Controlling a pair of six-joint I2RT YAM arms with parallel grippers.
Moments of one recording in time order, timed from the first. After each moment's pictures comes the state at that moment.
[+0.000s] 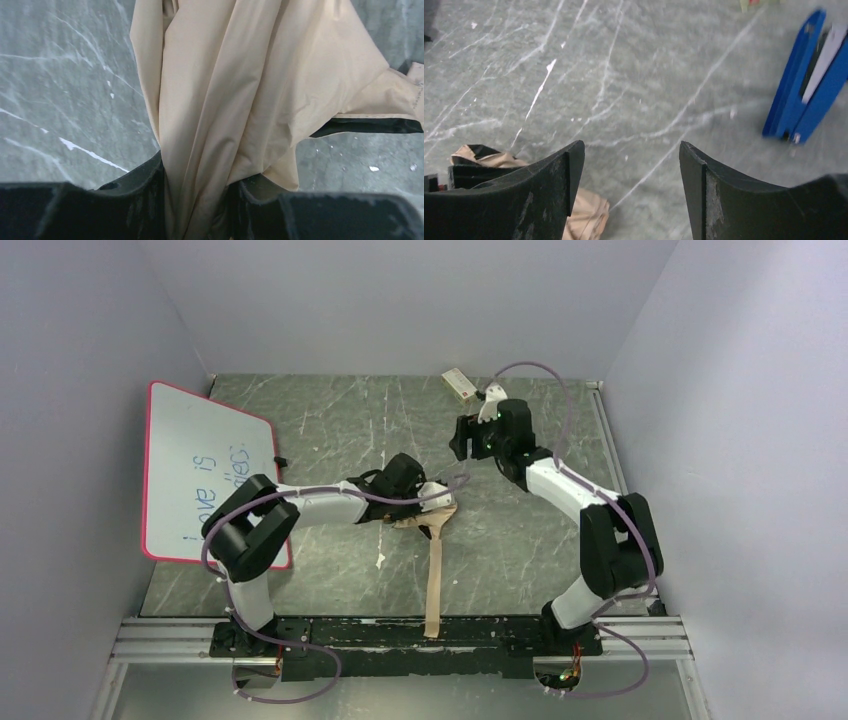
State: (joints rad) left arm -0.81 1.83 1.04 -0.10 0.02 0.63; right arm 0.34 1.56 0.95 0.12 -0.16 0.15
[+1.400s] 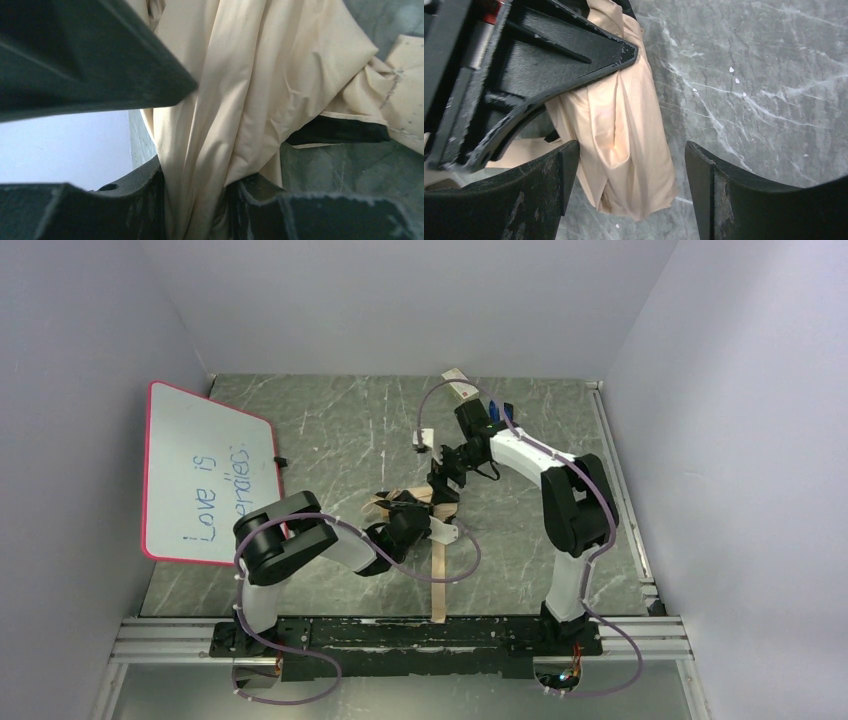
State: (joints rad) left arm -1.05 1.93 0.74 0.68 -0.60 0.94; right arm 0.41 1.90 1.35 -0.62 -0.77 -0.91
